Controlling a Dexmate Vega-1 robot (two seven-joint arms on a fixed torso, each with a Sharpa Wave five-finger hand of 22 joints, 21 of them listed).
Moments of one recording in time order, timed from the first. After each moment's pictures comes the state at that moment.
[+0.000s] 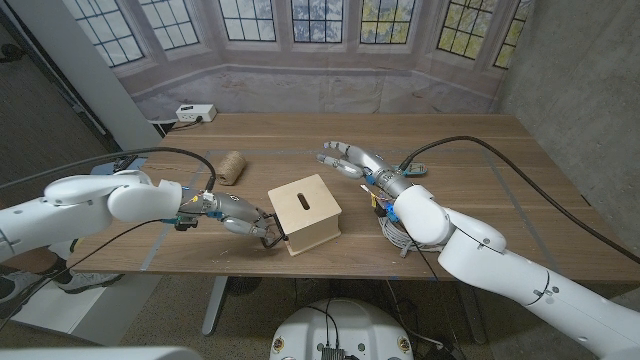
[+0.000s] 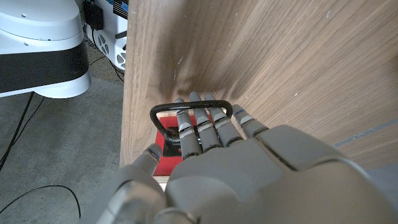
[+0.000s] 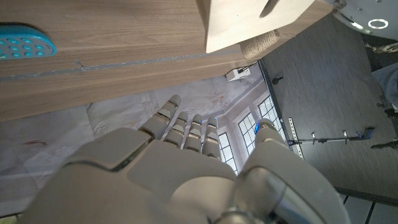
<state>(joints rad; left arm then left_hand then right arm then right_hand) 1.11 1.39 0.30 -1.96 0.31 -0.44 -0.44 0.01 0.14 0.60 0.18 0.19 0.51 -0.11 0.23 0.19 0.51 -0.11 0.31 0.20 0.43 -0.14 0.22 0.18 0.10 0.01 0.20 0.18 -0.92 -0.78 -0.77 -2.36 -0.27 -0.57 -0.10 0.36 0.14 0.28 -0.09 0.18 0.15 -0.03 0.19 0.18 0.10 -0.03 0.18 0.19 0.04 -0.04 0.19 0.20 0.23 -0.03 0.18 0.17</state>
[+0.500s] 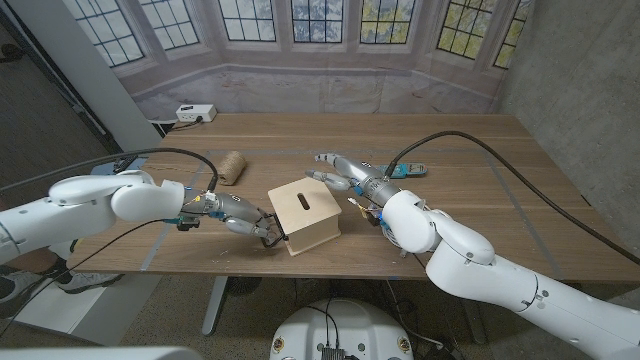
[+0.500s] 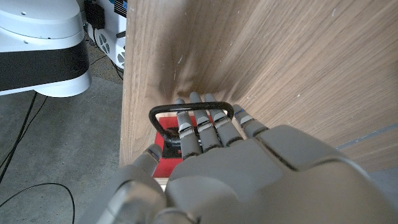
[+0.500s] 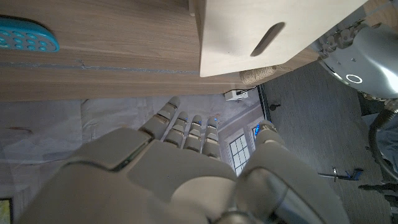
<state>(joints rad) 1.07 1.38 0.34 -1.94 0.31 -0.44 -0.46 0.01 0.14 0.59 0.18 0.19 0.51 -0.11 0.22 0.19 0.51 -0.11 0.30 0.21 0.44 -0.13 0.21 0.18 0.10 0.01 0.20 0.18 -0.86 -0.77 -0.90 -2.39 -0.50 -0.71 0.04 0.33 0.14 0.27 -0.07 0.18 0.14 -0.03 0.19 0.18 0.09 -0.03 0.18 0.19 0.04 -0.03 0.19 0.20 0.22 -0.04 0.18 0.17</state>
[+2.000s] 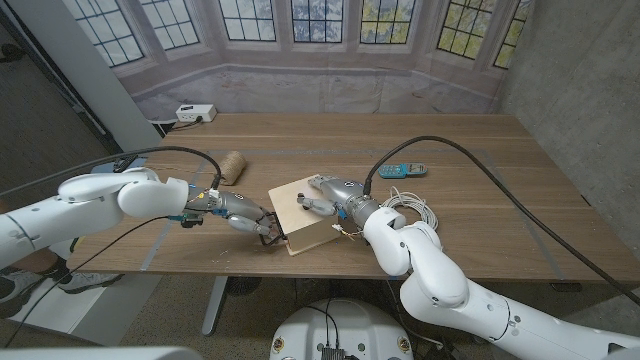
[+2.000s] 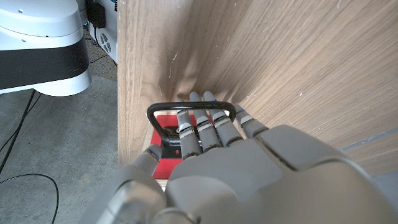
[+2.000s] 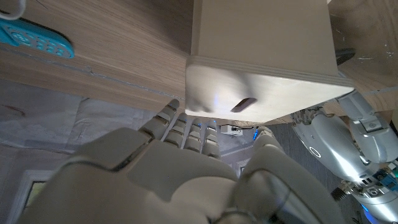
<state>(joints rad) 0.99 1.32 0.40 -1.90 0.32 -0.48 -0.50 0.01 0.14 0.59 0.18 0.19 0.51 -0.11 0.21 0.19 0.52 -0.11 0.28 0.21 0.45 -0.13 0.21 0.18 0.10 0.01 0.20 0.18 -0.91 -0.64 -1.01 -2.36 -1.04 -0.77 0.42 0.26 0.16 0.26 -0.02 0.19 0.12 -0.05 0.19 0.18 0.06 -0.05 0.18 0.19 0.02 -0.03 0.19 0.20 0.17 -0.04 0.18 0.17</state>
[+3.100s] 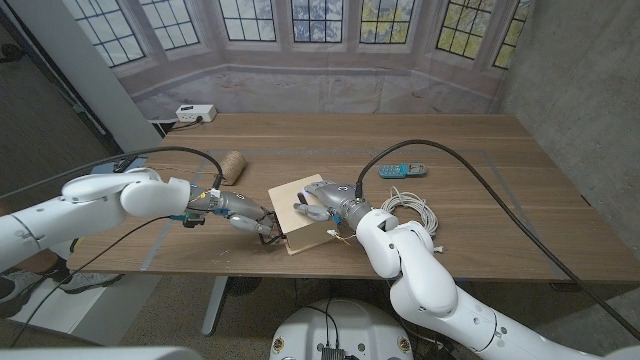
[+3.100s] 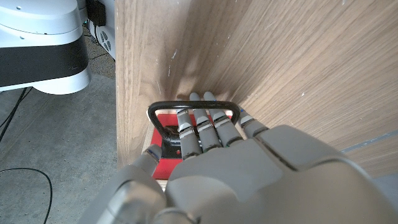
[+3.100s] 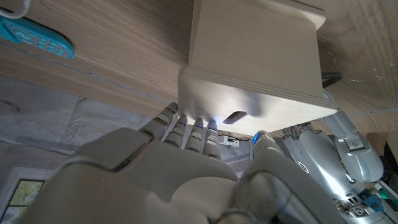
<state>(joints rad) 0.98 1.31 0.41 -1.89 0.32 -0.48 -0.51 0.01 0.14 0.58 0.18 0.19 0.51 -0.11 0.21 0.19 0.52 -0.11 0.27 0.21 0.44 -0.13 0.20 0.18 0.10 0.01 0.20 0.18 -1.01 -0.53 -0.92 -2.31 -1.25 -0.66 0.60 0.22 0.16 0.27 0.03 0.20 0.15 -0.07 0.19 0.18 0.09 -0.09 0.19 0.18 0.00 -0.02 0.19 0.20 0.12 -0.04 0.18 0.17</state>
